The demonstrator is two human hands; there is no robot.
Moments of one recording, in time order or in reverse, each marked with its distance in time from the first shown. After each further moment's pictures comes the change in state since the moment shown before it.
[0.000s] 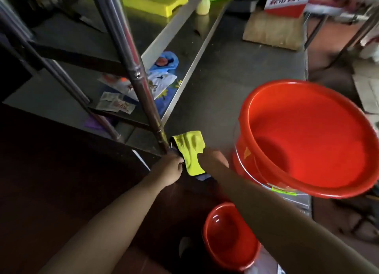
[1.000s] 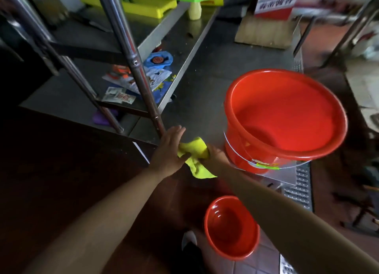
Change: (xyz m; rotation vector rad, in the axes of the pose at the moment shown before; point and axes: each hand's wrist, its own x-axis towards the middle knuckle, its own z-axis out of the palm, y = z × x) left_hand -0.044 0.027 0.003 -0.151 0.360 0.178; right_hand -0.077 0.050 0.011 0.181 0.053 -0.226
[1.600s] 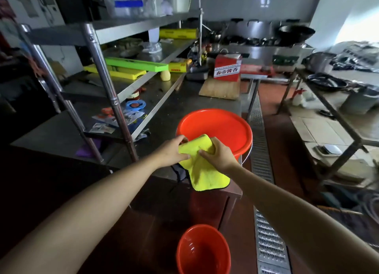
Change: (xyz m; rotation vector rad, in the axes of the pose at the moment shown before) left_hand -0.003 0.239 -0.074 -0.155 -0.202 0.022; right_hand -0.183 0.046 -0.186 0.174 0.366 -0.244
